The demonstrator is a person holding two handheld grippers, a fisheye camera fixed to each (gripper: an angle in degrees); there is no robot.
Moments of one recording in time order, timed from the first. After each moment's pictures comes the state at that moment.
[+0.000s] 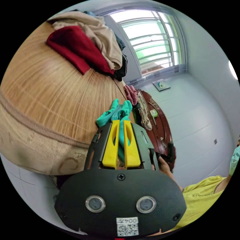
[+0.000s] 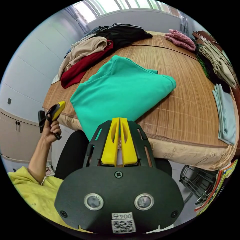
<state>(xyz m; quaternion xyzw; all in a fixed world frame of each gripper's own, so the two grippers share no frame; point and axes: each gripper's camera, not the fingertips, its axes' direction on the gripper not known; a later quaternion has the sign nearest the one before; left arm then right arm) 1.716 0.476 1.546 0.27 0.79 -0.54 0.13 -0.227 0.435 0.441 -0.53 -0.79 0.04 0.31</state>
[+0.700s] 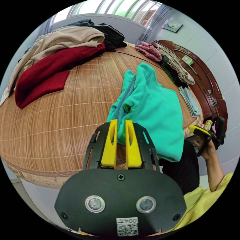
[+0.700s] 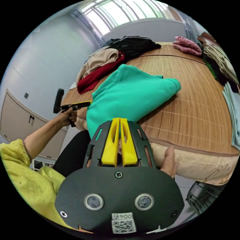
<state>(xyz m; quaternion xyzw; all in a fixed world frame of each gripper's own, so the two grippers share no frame) 1.613 0.333 1.384 0.22 0.72 -0.39 0.53 -0.154 0.468 0.436 -0.46 -0.83 0.14 0.28</state>
